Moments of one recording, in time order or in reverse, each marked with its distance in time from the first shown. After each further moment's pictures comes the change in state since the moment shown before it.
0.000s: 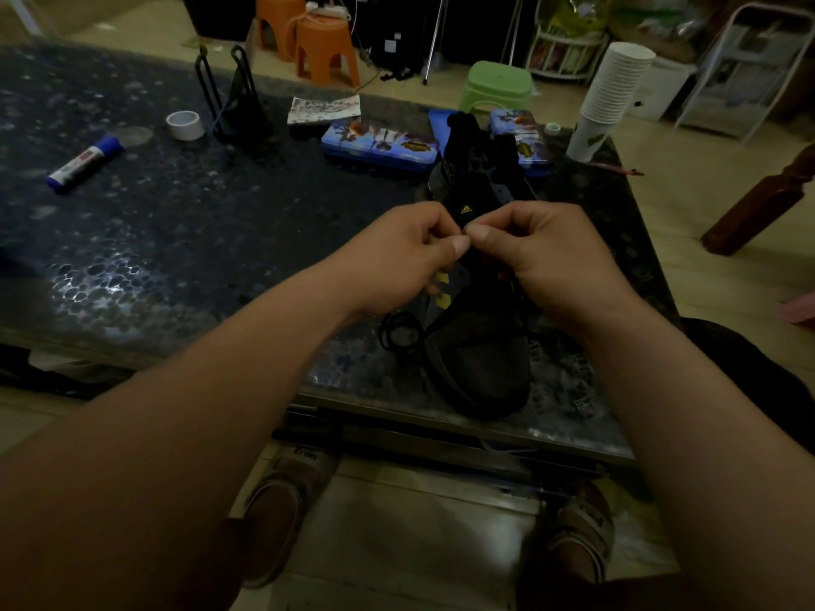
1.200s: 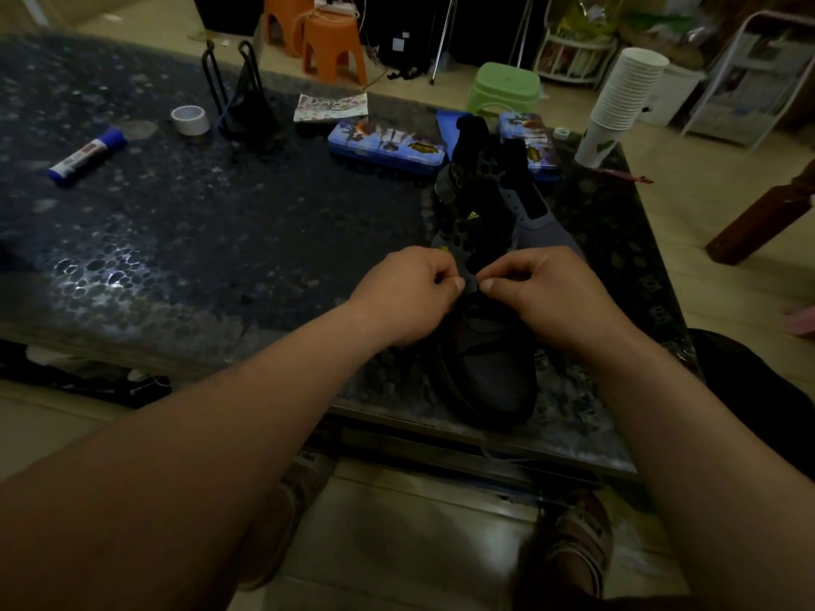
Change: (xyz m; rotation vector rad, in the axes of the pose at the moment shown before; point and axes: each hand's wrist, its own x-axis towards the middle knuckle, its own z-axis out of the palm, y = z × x) left_hand 0.010 -0.036 0.029 0.312 0.108 -0.081; right_hand 0.007 0.035 0.000 -0.295 -0.060 0.049
